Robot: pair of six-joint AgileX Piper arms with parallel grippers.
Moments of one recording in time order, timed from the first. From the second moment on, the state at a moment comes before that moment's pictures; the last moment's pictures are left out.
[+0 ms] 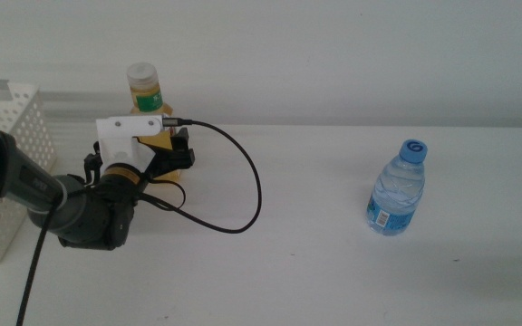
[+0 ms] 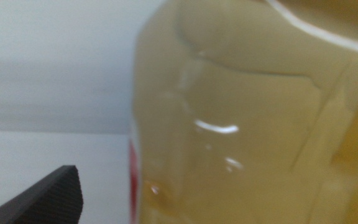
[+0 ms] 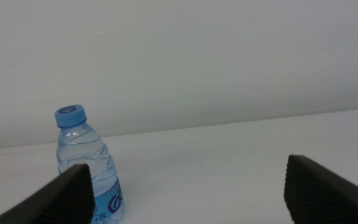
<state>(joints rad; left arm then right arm) -0.22 2.20 -0.93 -0.14 -0.95 -0.12 -0.01 0.00 0.00 -0.07 0.15 0.14</state>
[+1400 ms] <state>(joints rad) -0.18 1.82 -0.71 -0.10 -0.61 0.04 -0.01 0.00 0.00 -0.07 0.15 0.14</state>
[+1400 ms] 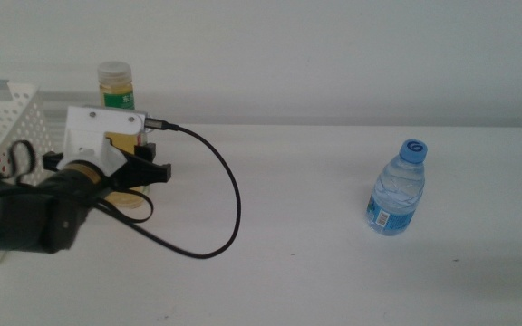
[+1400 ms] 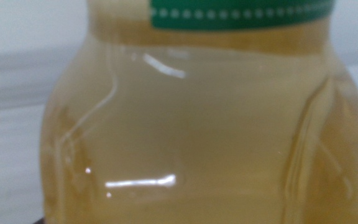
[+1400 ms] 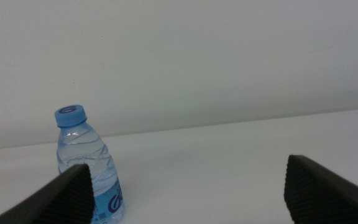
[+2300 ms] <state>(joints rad) -0.10 1.40 -0.97 -0.12 0.64 0.26 -0.01 0.00 0.00 -0.07 0.15 0.14</state>
